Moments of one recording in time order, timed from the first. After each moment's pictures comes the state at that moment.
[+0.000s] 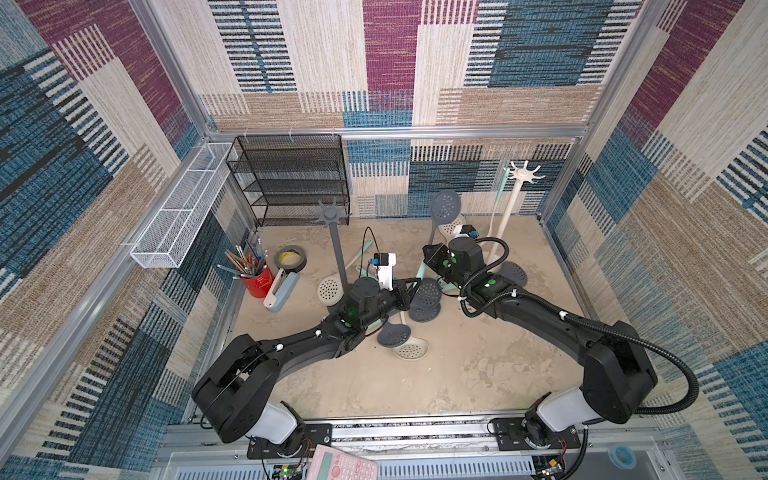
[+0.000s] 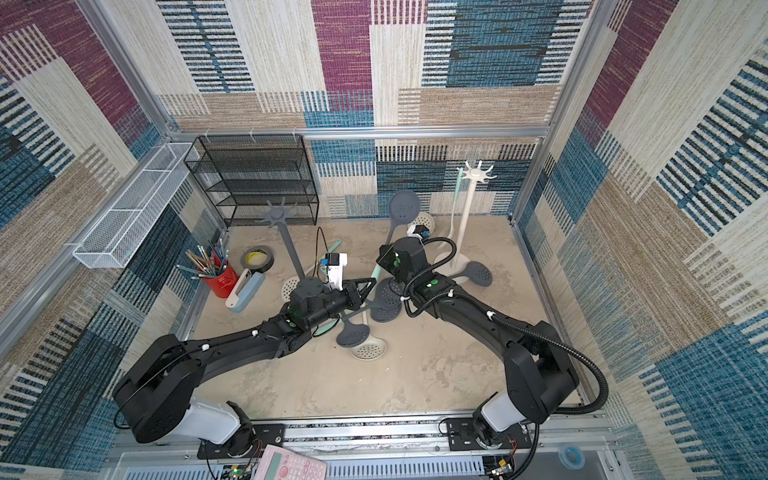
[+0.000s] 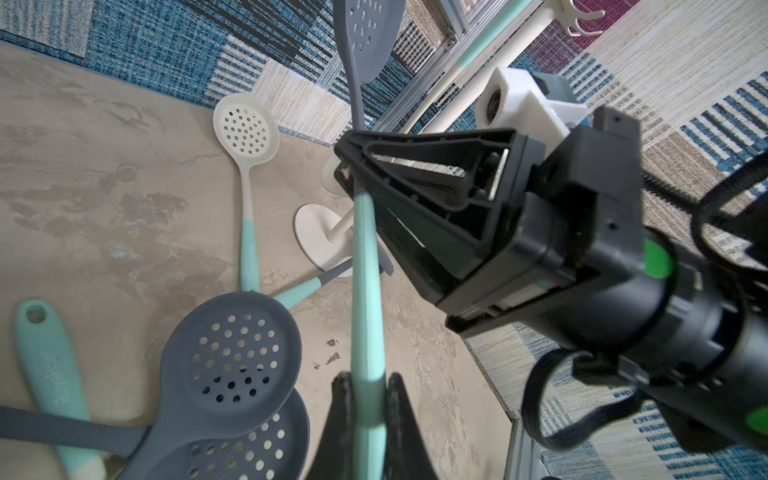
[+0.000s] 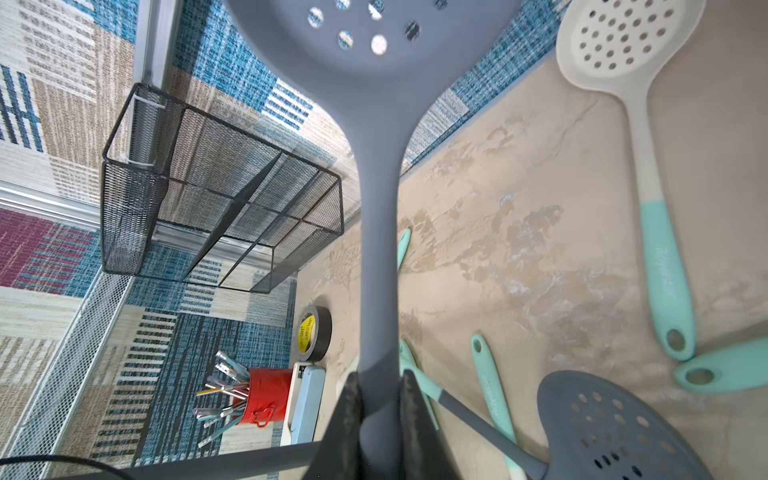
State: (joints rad) left arm -0.73 1.49 0.76 0.59 0.16 -0.71; right arm 0.60 1.51 1.09 0.05 0.15 1.03
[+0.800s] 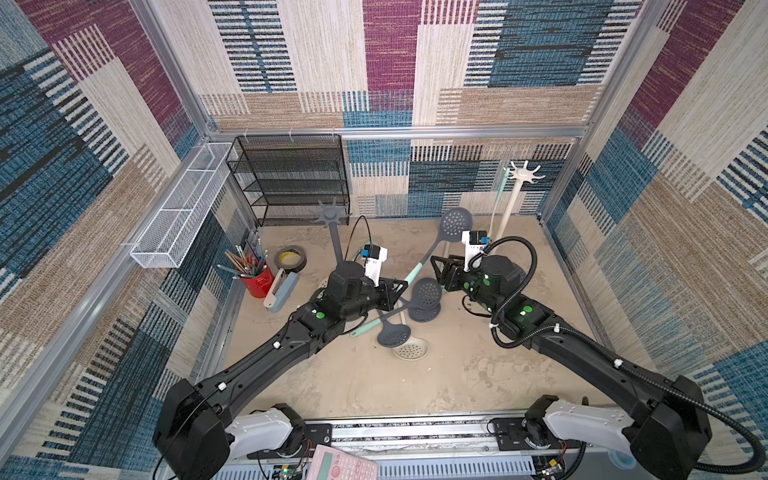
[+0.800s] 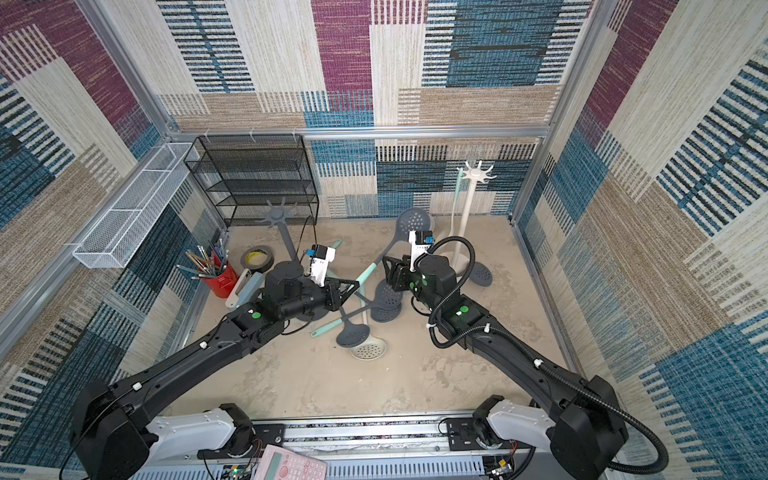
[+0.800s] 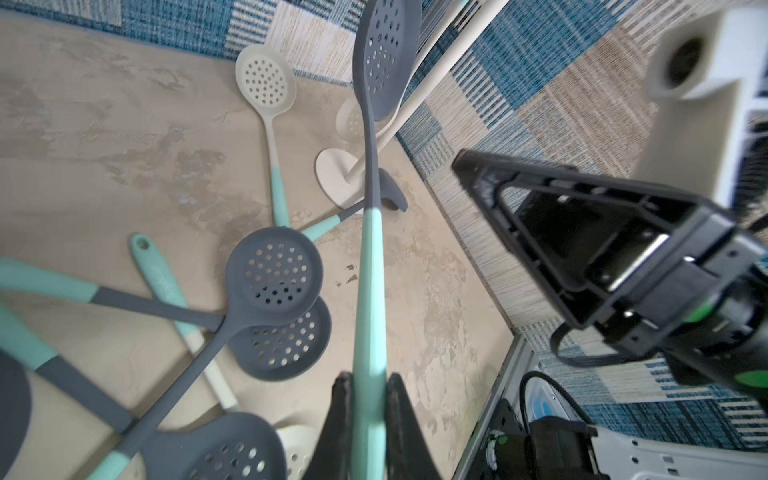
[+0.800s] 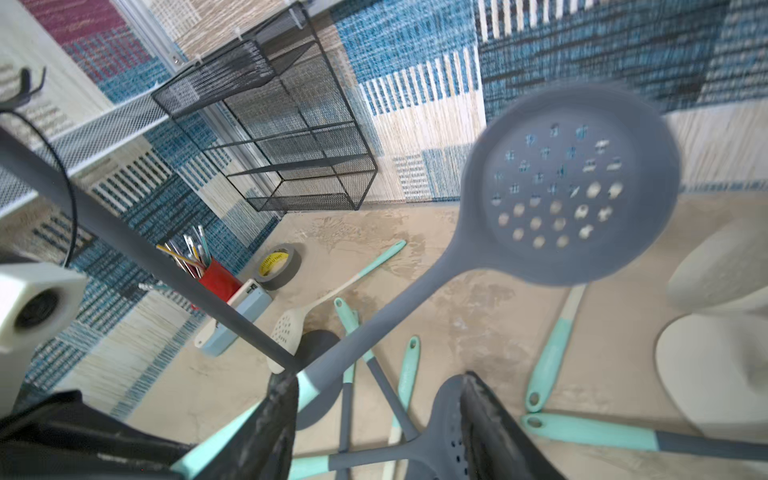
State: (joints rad) left arm -0.65 1.21 0.93 -0.14 0.29 -0.55; right arm 0.61 1.14 0.88 0.04 0.07 0.34
